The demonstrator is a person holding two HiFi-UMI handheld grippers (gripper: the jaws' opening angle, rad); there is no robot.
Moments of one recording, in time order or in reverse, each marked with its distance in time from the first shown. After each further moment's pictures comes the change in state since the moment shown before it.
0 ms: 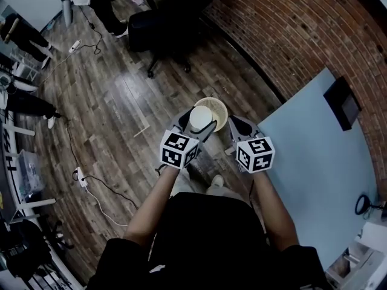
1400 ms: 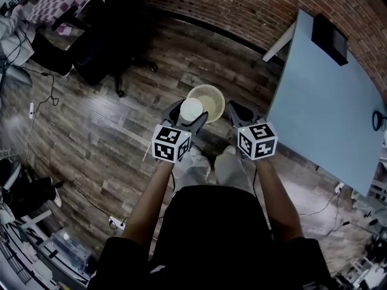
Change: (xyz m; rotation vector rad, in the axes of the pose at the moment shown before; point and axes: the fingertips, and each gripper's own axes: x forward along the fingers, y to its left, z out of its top) left arm 0.089 0.140 -0.018 0.087 0.215 -0.410; right arm 0.117 -0.042 0.002 0.257 0.021 -0.435
